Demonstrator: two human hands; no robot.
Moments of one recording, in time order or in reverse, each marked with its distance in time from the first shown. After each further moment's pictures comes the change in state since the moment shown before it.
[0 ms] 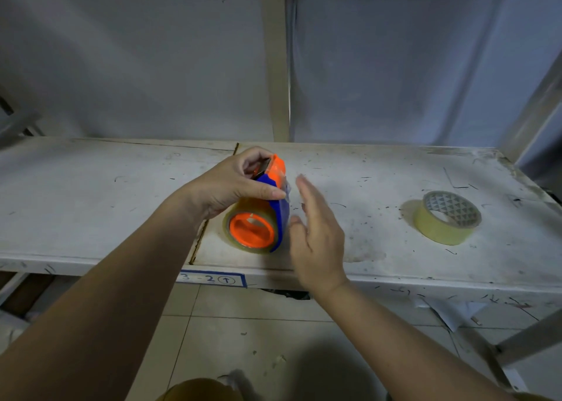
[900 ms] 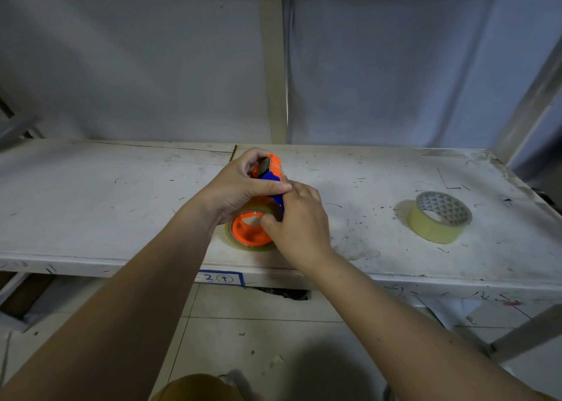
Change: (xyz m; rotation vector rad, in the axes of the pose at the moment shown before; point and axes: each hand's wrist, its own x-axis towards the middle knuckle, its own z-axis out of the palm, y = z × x) left_hand -0.002 0.001 0.020 -0.076 0.171 -0.029; right_hand 0.029 -0.013 0.005 -0.306 -0.245 0.074
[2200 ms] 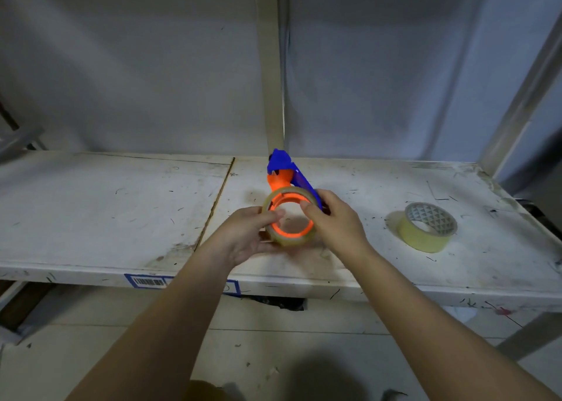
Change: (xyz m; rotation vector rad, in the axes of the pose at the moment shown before) left_hand -0.020 -0.026 0.036 -0.329 0.097 -0.407; right_hand 0.004 0.042 -0.048 0.400 -0.041 0.285
